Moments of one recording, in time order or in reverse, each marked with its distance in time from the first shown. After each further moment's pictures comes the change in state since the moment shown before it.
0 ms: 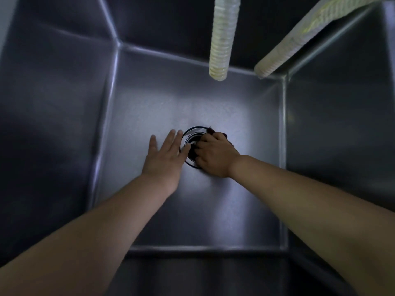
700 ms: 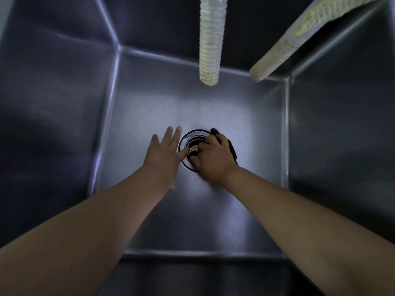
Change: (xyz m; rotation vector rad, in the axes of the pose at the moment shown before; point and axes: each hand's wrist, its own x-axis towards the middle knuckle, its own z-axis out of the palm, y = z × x) left_hand 0.030 -0.004 -0.006 0.276 -0.127 0.015; right_hand -0.001 -0.015 0.001 0.070 0.051 0.189
